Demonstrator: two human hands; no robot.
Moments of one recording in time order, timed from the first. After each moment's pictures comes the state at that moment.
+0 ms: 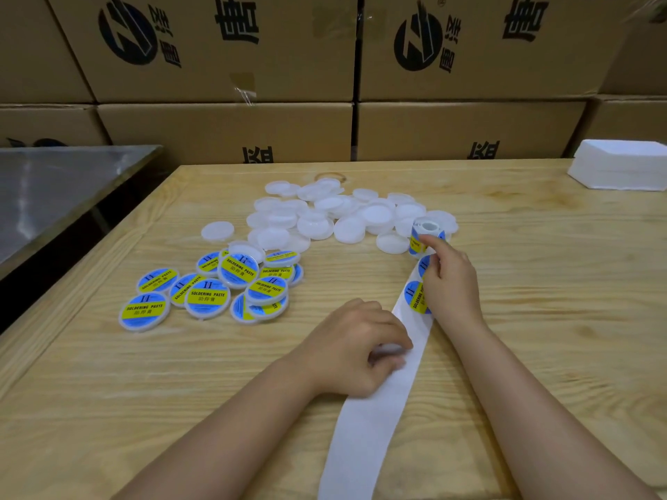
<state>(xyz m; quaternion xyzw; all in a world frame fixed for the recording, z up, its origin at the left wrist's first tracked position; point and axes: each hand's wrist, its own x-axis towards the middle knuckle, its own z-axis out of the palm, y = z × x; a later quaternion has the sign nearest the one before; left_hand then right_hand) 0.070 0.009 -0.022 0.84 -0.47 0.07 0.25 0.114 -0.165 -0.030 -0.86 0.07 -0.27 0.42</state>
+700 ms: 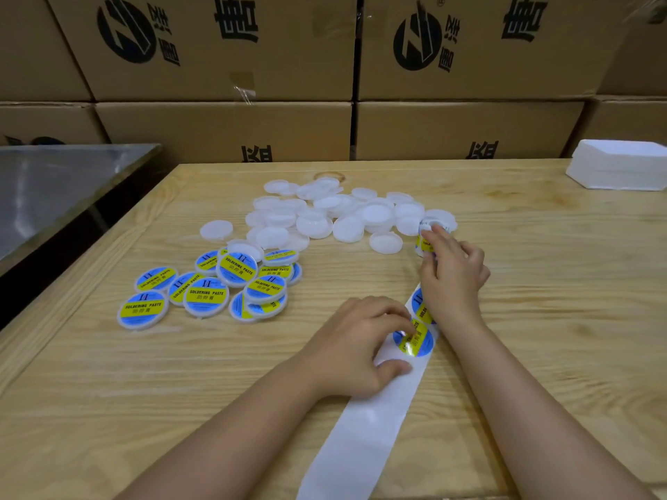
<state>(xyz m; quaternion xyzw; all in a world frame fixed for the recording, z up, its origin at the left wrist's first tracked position) 0.070 0.004 -0.030 0.85 -0.43 0.08 0.29 0.114 -0.162 -0.028 -0.90 0.10 -0.30 0.29</state>
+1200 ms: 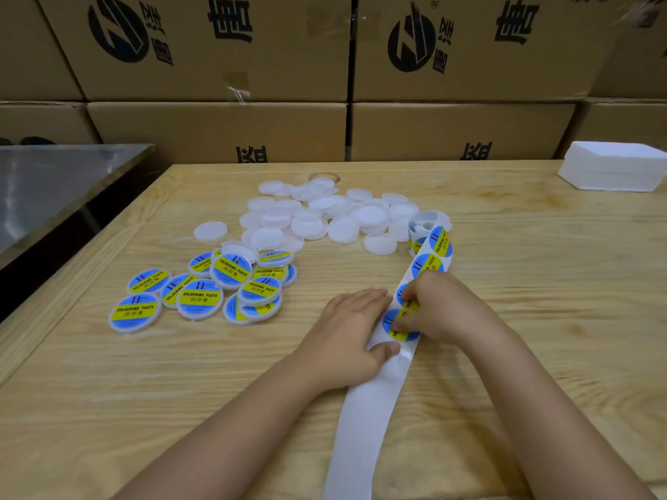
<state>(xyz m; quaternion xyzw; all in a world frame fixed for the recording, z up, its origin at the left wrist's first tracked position) 0.083 0.000 -0.040 0.91 -0.35 0.02 0.22 0.080 -0.155 0.014 -0.99 0.01 0.07 0.09</state>
